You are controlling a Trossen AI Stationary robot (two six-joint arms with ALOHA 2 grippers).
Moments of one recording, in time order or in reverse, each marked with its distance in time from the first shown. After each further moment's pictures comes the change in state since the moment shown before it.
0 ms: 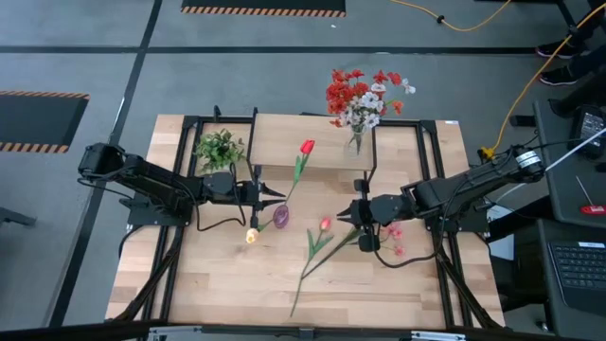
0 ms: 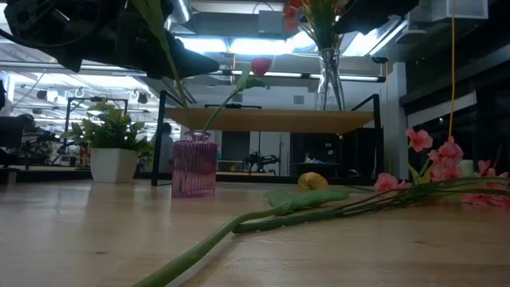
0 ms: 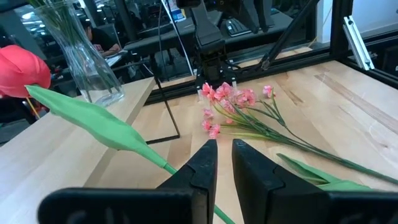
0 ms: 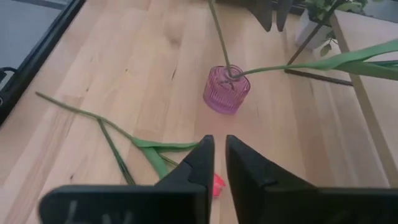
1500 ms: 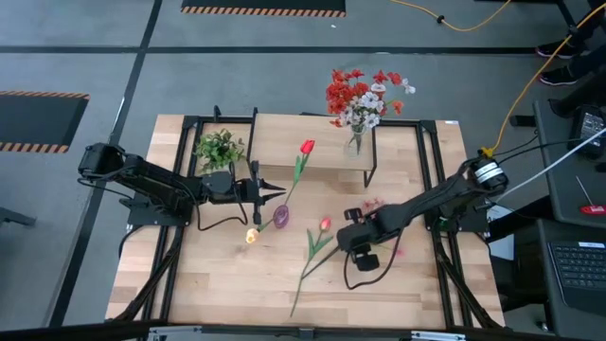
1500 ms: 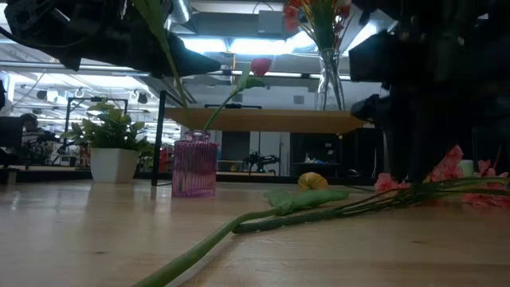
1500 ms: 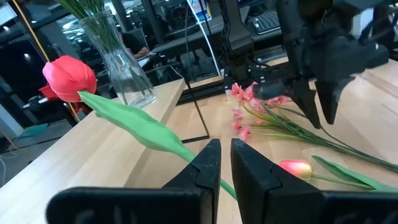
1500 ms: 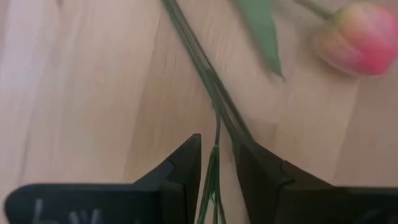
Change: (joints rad) left arm 0.002 0.001 0.000 0.030 -0.108 0.052; right arm 0.033 0.410 -0.002 -0.180 -0.237 0.085
